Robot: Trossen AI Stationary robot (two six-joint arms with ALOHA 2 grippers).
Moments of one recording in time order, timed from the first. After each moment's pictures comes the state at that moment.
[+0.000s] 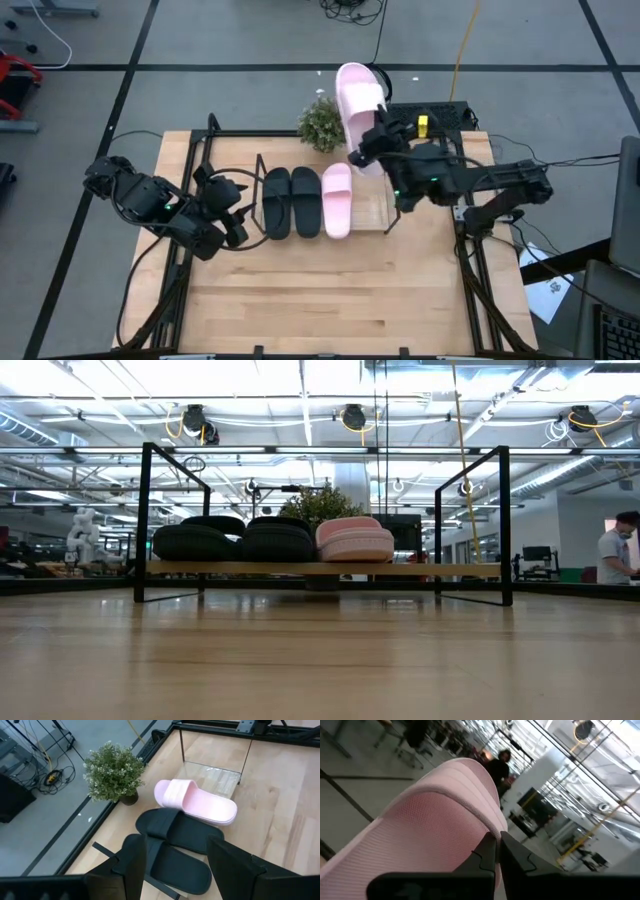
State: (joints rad) left arm -0.54 1.42 1.84 -1.57 -0.81 -0.82; right arm 0.16 1.52 1.63 0.10 1.48 -0.89
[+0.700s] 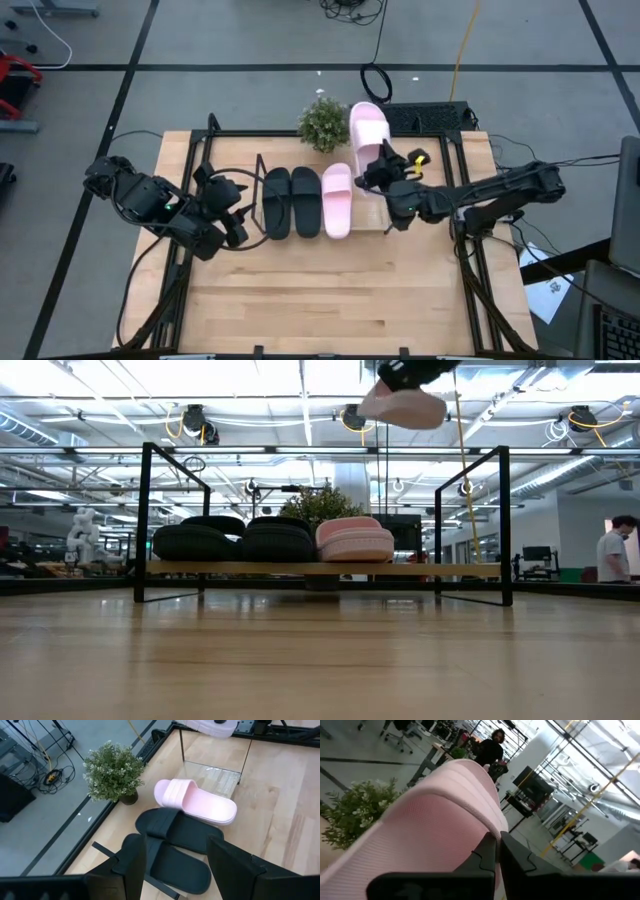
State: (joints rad) left arm -0.54 1.42 1.84 -1.57 -0.81 -0.82; right arm 0.16 1.39 1.01 0.35 1.57 -0.63
